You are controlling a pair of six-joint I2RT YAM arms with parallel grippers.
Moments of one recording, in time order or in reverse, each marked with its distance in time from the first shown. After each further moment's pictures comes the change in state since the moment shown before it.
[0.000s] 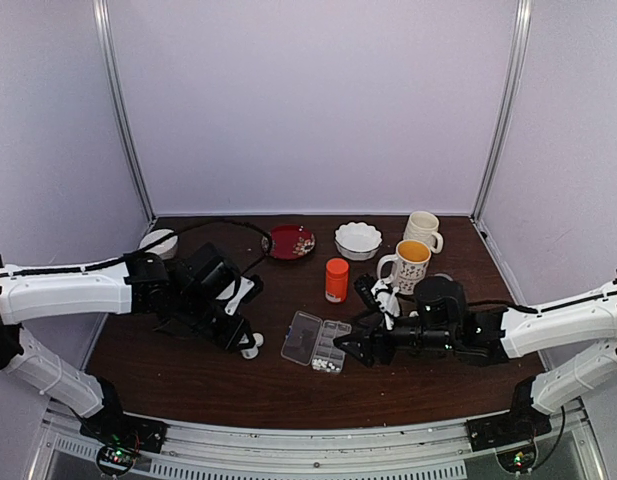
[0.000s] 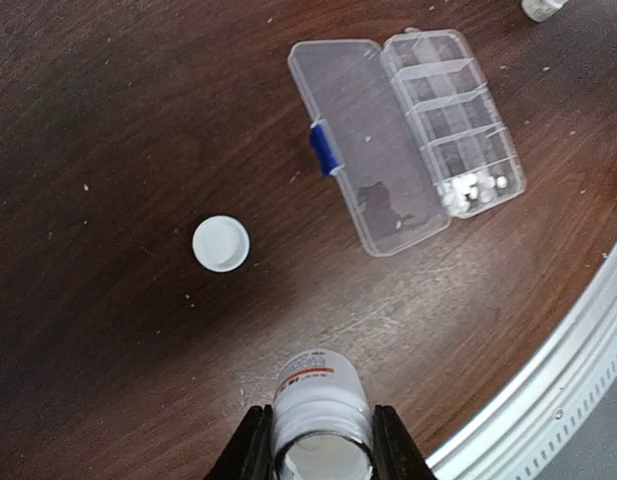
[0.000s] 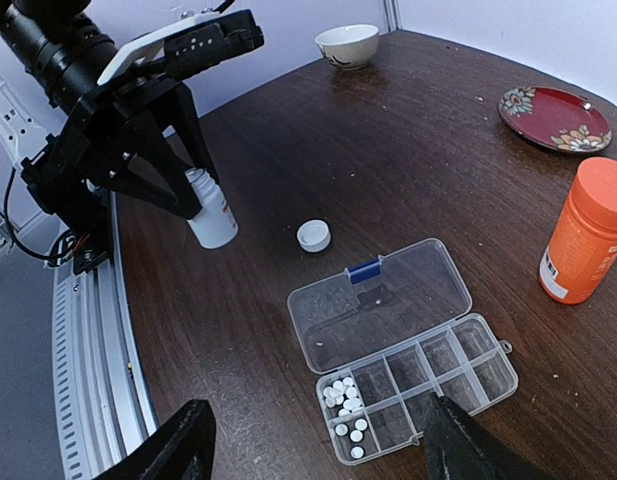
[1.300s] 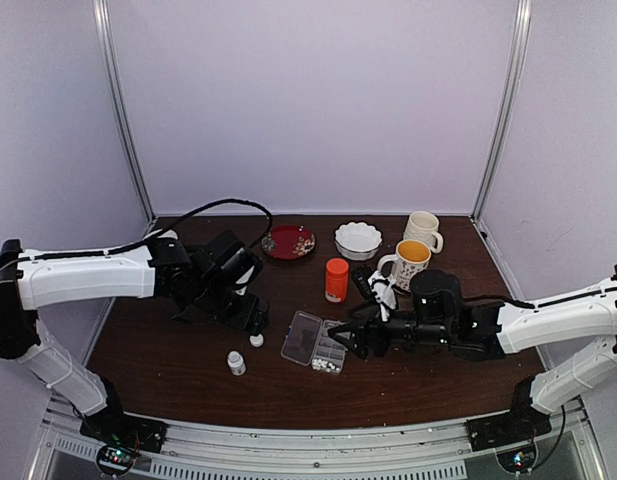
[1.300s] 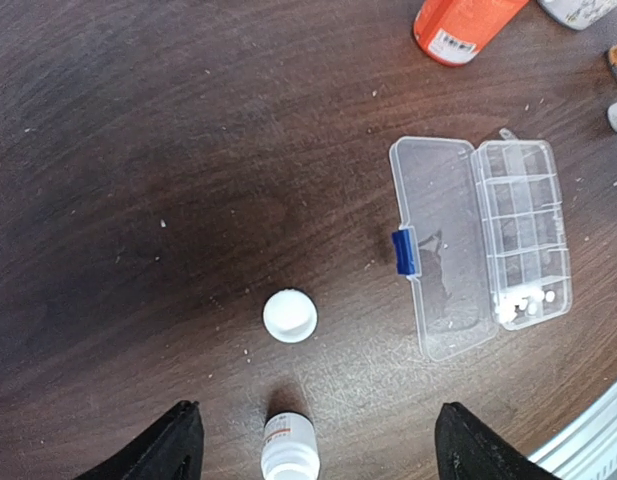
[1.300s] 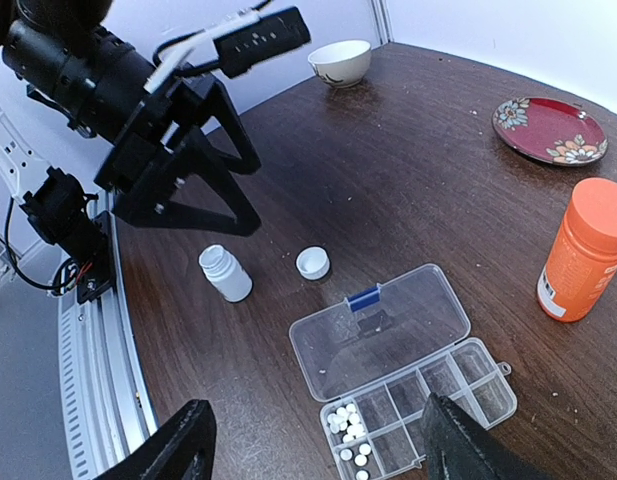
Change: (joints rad) left arm 0.005 0.127 0.121 -0.022 -0.199 -0.158; right arm -0.003 0.030 0.051 -0.002 0.025 0.042
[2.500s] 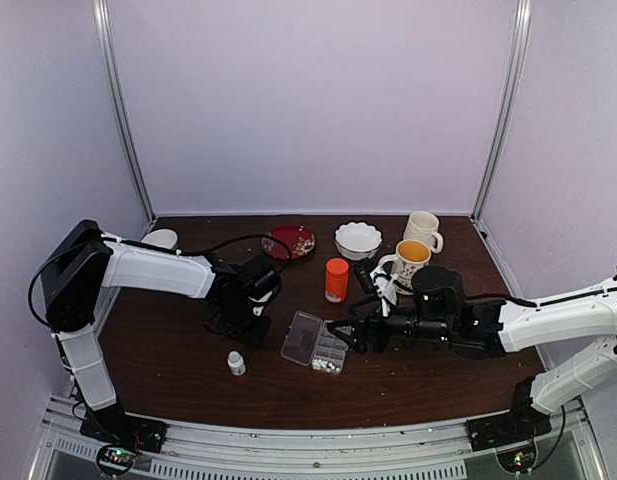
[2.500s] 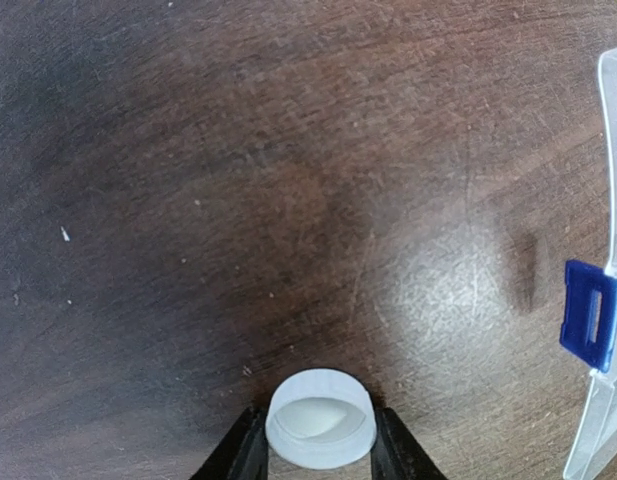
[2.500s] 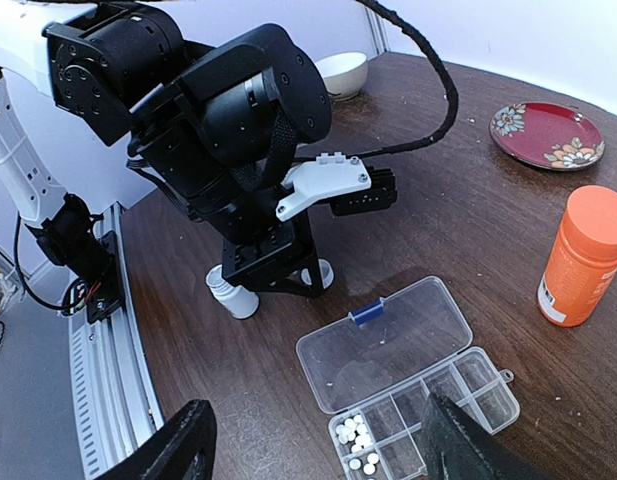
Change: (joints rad) left arm 0.090 0.376 0.056 0.051 0.090 0.092; right arm -0.003 -0.013 0.015 0.004 0.003 0.041
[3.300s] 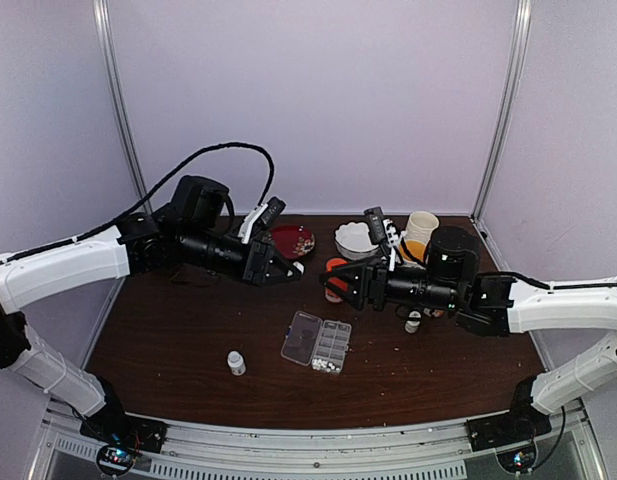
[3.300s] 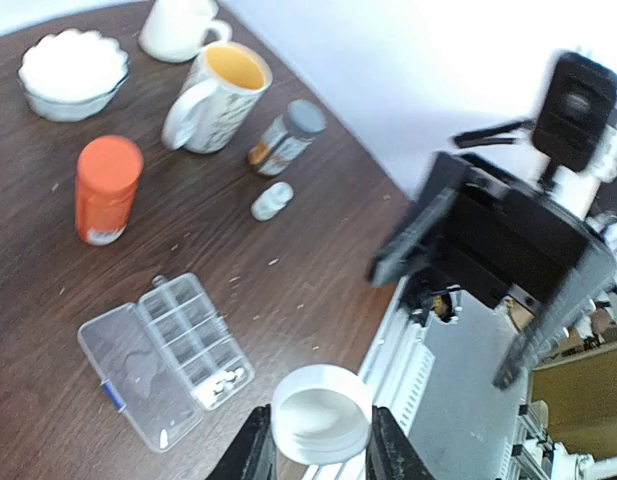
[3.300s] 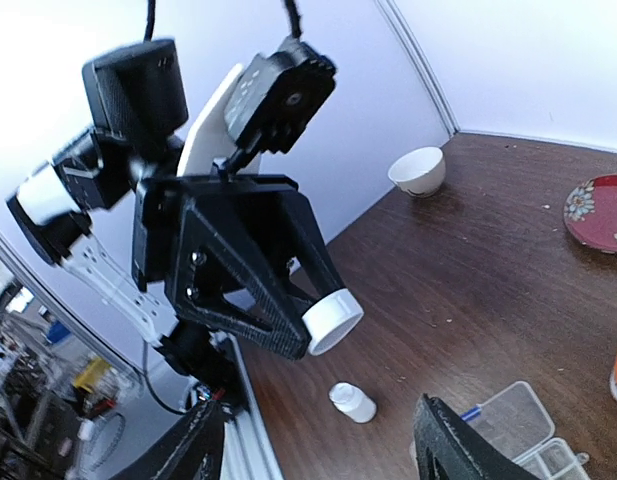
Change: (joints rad) left arm 0.021 -0.436 0.055 0.280 0.555 -0.019; right arm -0.042 -0.022 0.146 0.065 -0.157 0.201
